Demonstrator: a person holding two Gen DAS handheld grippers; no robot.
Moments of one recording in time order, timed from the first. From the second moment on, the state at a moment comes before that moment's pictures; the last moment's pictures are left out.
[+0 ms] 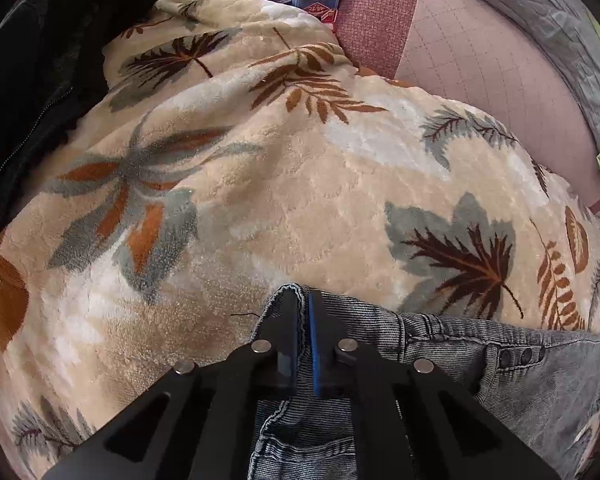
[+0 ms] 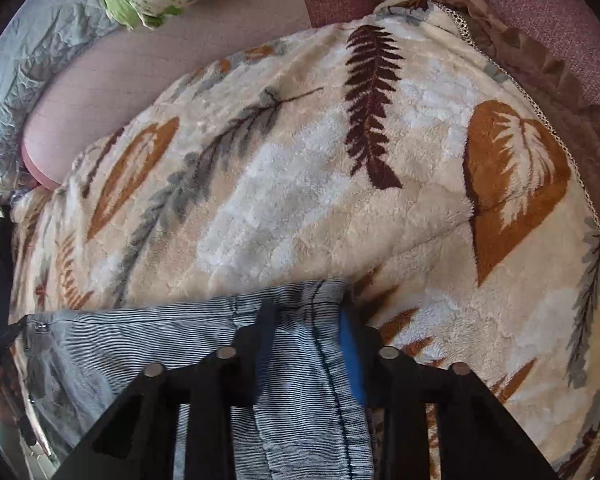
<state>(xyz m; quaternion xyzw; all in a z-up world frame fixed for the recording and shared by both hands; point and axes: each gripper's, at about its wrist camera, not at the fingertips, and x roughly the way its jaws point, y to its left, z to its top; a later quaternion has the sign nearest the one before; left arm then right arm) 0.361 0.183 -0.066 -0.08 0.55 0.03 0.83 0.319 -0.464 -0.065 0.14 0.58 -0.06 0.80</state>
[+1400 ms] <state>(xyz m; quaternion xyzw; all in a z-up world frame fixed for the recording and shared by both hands) 0.007 0.237 0.055 -0.04 0.42 0.04 0.90 -0.048 -0.473 0.008 0.19 0.49 0.01 0.85</state>
